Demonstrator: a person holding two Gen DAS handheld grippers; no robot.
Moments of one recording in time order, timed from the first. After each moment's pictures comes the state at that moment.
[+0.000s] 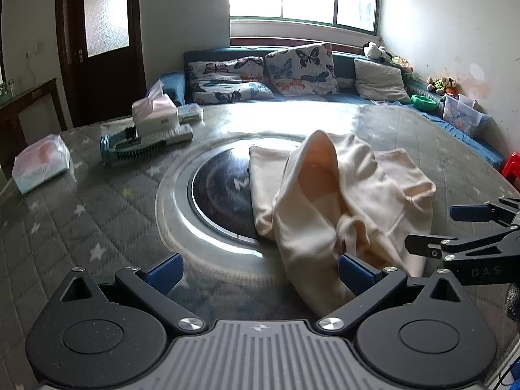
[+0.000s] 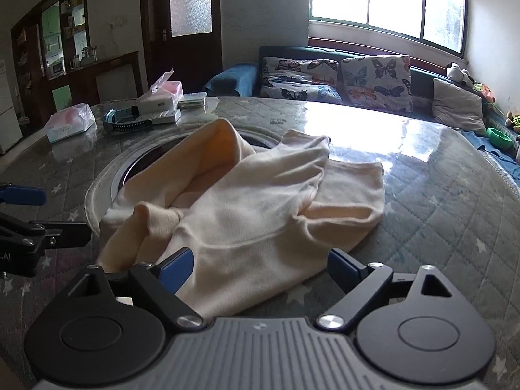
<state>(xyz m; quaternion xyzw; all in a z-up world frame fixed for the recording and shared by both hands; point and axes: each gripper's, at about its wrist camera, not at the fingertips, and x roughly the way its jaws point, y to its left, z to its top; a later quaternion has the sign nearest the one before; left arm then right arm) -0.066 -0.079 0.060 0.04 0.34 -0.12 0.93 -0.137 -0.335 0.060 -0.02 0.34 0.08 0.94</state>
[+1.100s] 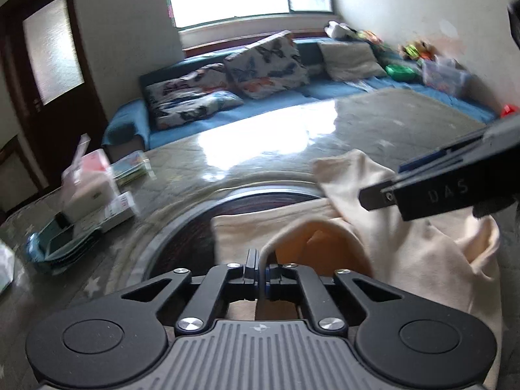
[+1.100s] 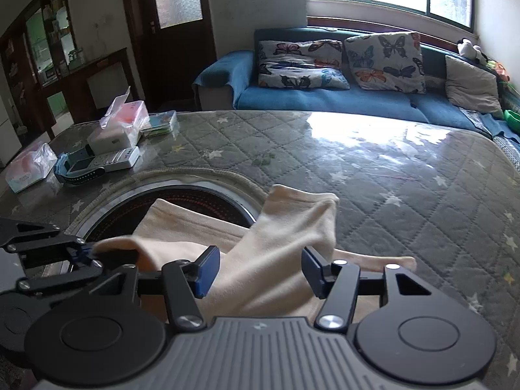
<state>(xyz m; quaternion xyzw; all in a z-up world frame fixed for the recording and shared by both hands) 0.079 -0.139 0.039 0.13 0.32 -0.16 0.92 0.038 -0.348 0.071 0.01 0.38 0.09 0.92</state>
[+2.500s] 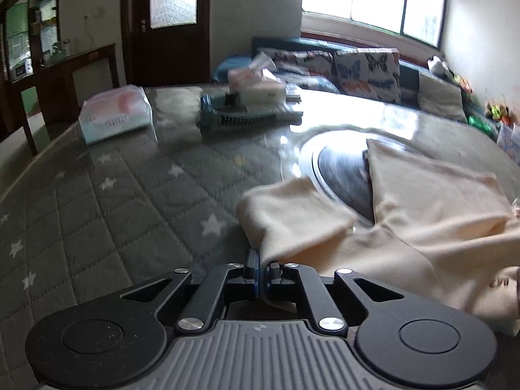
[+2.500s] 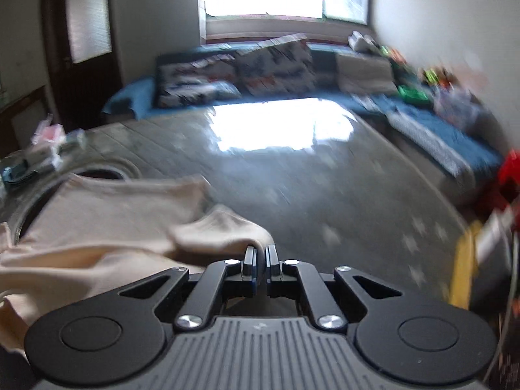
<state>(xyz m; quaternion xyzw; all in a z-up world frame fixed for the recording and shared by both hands) -0.050 0.026 0.028 -0.01 0.36 -0.02 0.93 -0.148 -0.498 0.073 0.05 0.36 -0.10 0.93</state>
